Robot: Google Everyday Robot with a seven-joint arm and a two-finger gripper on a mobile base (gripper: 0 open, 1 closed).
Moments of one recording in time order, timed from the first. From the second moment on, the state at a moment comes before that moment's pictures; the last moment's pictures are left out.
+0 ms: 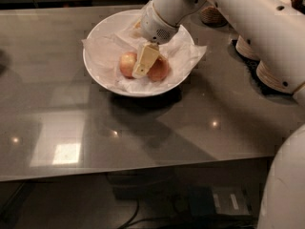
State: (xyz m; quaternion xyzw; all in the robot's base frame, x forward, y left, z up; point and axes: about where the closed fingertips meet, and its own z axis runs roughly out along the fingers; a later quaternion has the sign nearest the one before) arm 0.641 0.034 0.908 -0.72 0.61 0.12 0.29
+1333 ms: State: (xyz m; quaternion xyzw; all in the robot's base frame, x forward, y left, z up) arm 0.655 0.049 0.875 -0.74 0.61 0.13 0.26
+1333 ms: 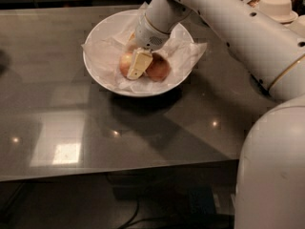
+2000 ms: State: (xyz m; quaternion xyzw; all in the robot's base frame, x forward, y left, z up) arm 0.660 0.045 0.862 -0.74 0.61 0.13 0.25
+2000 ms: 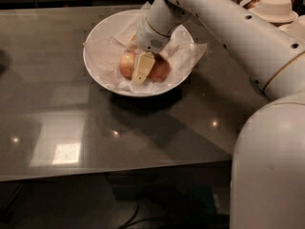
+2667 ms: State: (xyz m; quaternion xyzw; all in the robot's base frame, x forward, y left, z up) arm 0.662 0.049 0.849 -0.74 0.61 0.14 0.23
